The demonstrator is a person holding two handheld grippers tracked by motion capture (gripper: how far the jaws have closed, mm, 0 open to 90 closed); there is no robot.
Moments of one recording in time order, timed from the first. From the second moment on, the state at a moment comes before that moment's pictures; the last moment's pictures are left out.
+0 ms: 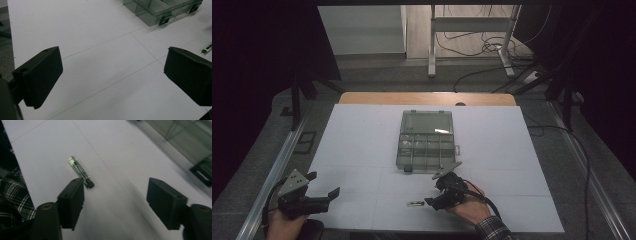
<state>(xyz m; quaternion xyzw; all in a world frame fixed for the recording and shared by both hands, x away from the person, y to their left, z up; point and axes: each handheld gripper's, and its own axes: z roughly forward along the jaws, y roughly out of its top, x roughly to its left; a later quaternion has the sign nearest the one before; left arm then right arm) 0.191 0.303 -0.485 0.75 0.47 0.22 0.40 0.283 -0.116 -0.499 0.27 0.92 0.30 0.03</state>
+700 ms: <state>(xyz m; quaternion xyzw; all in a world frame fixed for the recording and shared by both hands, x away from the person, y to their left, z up) 0.191 0.302 -0.485 0.76 0.47 0.22 0.40 0.275 -0.069 -0.514 0.18 0.95 0.27 0.00</state>
